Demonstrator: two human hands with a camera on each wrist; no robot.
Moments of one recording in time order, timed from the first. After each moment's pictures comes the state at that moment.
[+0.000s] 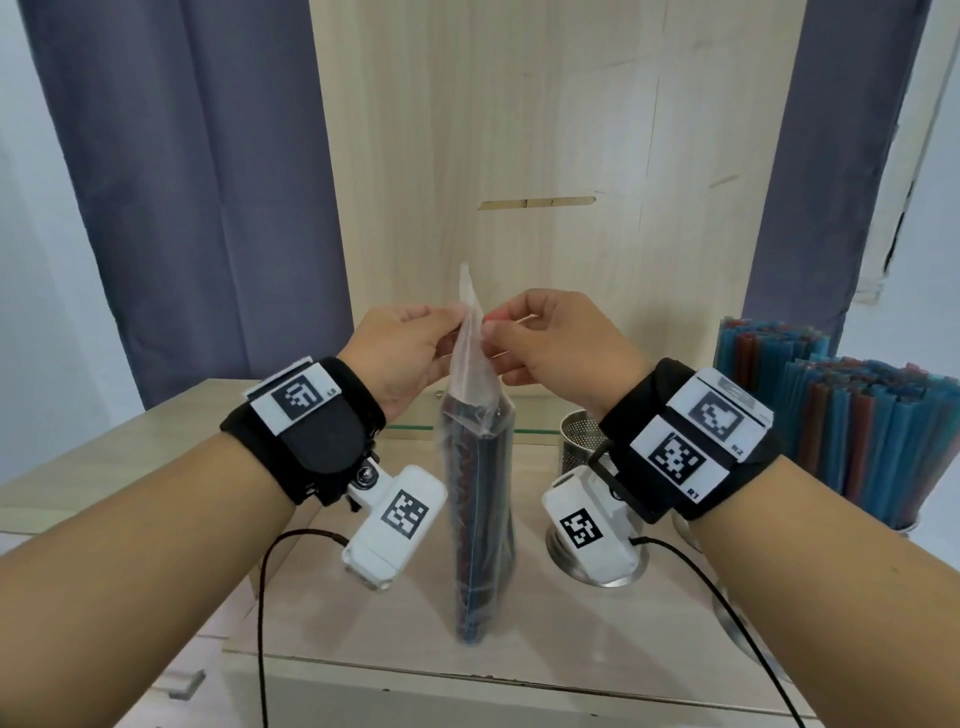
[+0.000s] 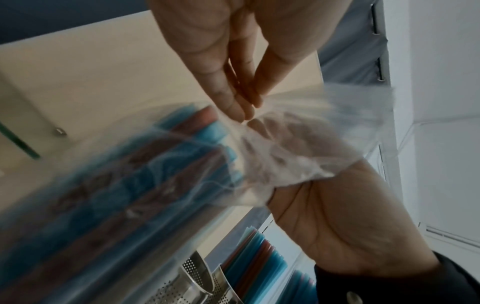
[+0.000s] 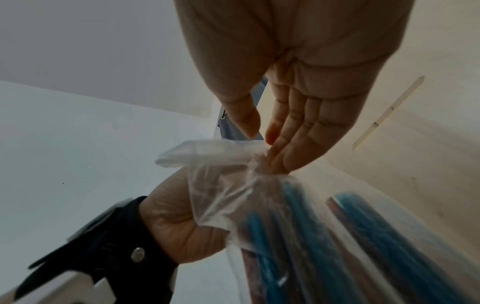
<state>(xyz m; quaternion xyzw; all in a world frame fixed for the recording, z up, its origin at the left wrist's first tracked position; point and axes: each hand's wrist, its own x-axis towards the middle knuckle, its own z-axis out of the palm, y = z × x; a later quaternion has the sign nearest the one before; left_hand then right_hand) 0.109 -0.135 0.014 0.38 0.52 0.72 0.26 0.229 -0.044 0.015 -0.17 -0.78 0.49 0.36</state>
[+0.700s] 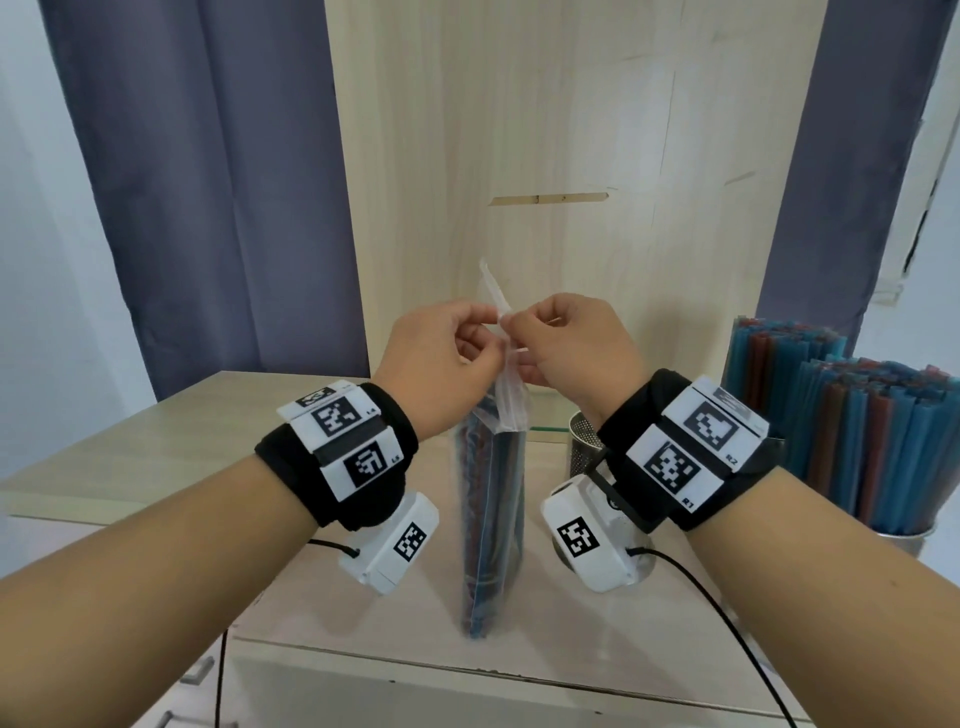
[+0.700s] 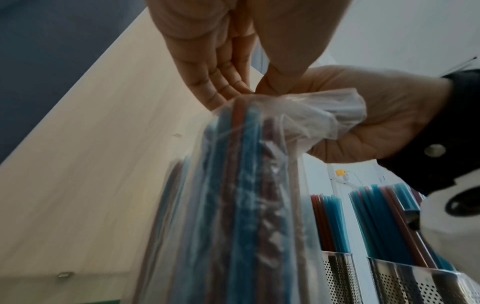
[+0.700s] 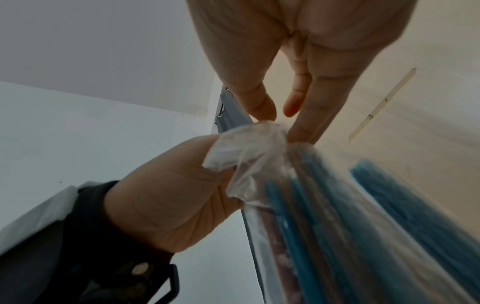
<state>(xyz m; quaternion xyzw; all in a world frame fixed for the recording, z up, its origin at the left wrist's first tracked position) 0.117 -0.133 -0.007 0.55 0.65 0.52 -0.10 0.220 -0.041 0.004 -0.24 -0.72 0.48 0.43</state>
